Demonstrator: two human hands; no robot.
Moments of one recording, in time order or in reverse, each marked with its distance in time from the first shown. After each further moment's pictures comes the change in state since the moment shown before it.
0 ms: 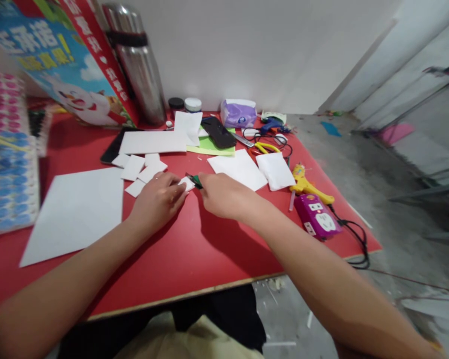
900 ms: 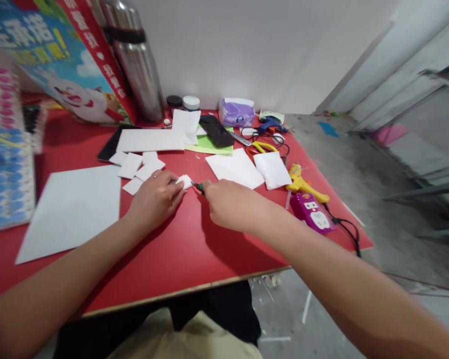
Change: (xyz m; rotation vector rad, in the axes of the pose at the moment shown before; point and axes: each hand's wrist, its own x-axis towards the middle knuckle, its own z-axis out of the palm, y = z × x) left_hand 0.001 0.002 -0.001 0.053 -0.033 0.012; right_hand -0.025 -0.004 -0.007 -0.179 -0.107 0.006
